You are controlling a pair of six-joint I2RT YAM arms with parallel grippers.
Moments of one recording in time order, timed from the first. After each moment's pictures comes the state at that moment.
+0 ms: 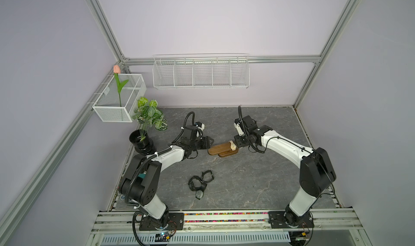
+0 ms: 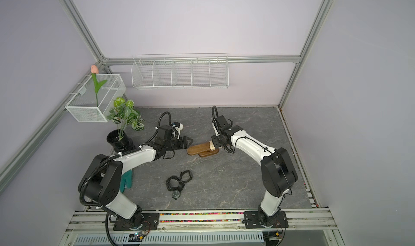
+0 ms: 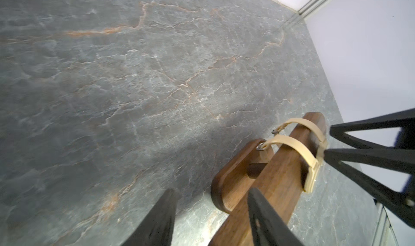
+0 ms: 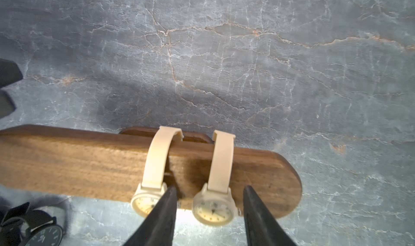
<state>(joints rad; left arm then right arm) -0.47 1.61 0.88 0.05 0.31 -0.45 0.58 1.72 1.32 -0.65 0.08 0.17</state>
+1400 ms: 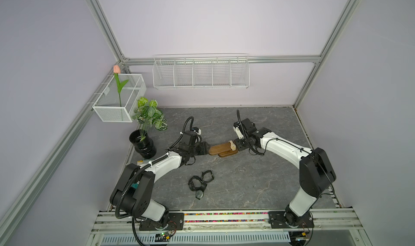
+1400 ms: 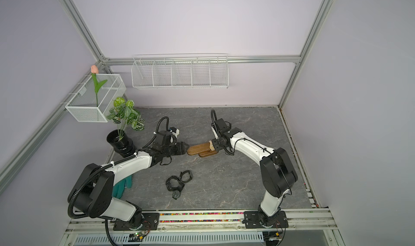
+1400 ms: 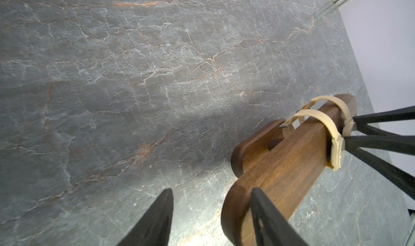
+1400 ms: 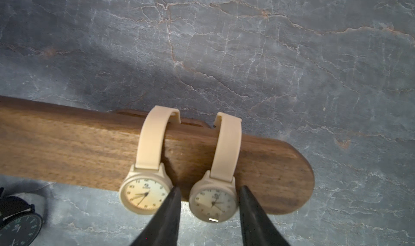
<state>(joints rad) -0.50 1.50 0.79 -0.02 0.21 -0.46 0.59 1.74 1.29 -0.65 0.08 0.12</state>
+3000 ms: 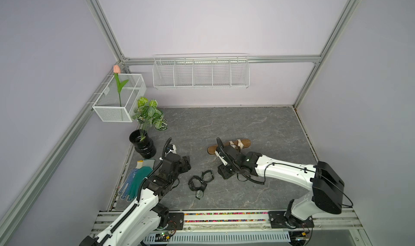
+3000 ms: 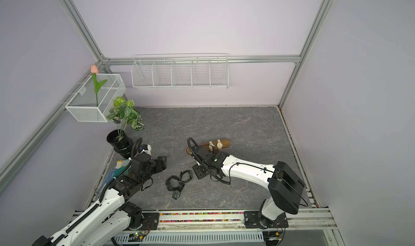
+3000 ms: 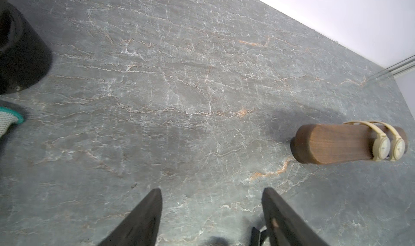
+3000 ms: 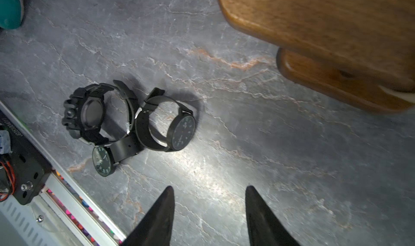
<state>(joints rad) -0.50 0.76 0.43 -0.31 -0.20 -0.61 1.03 1.60 1.10 -0.57 0.02 0.40</state>
